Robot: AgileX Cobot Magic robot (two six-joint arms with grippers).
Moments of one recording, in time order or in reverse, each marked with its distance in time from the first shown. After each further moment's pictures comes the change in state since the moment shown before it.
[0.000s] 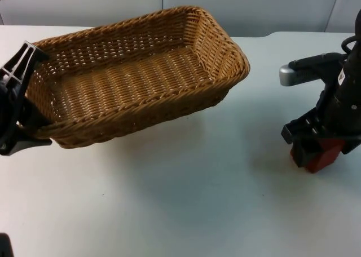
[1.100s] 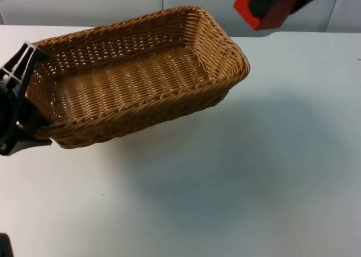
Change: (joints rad) right arm 0.086 -0.163 -0.533 0.352 0.388 -0.296; left arm 0.000 0.000 0.000 0.000 0.000 0.000
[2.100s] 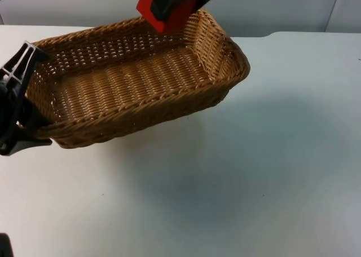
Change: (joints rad) right arm 0.164 0.261 -0.298 0.038 -0.022 -0.083; left arm 0.000 0.000 0.000 0.002 0.000 0.000
